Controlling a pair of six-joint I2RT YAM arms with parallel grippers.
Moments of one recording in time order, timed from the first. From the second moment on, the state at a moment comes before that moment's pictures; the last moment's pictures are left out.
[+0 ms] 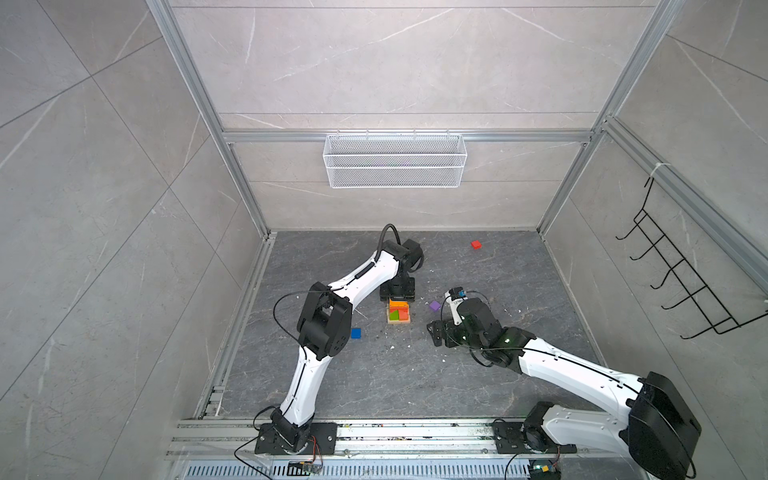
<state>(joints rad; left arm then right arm) -0.68 2.20 1.97 -1.23 0.01 -0.57 0.73 1.20 0.68 -0.23 0.09 0.42</state>
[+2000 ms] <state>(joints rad) -0.67 2.22 2.00 -1.23 0.01 -0.56 0.73 1.20 0.68 -0.23 0.09 0.42</state>
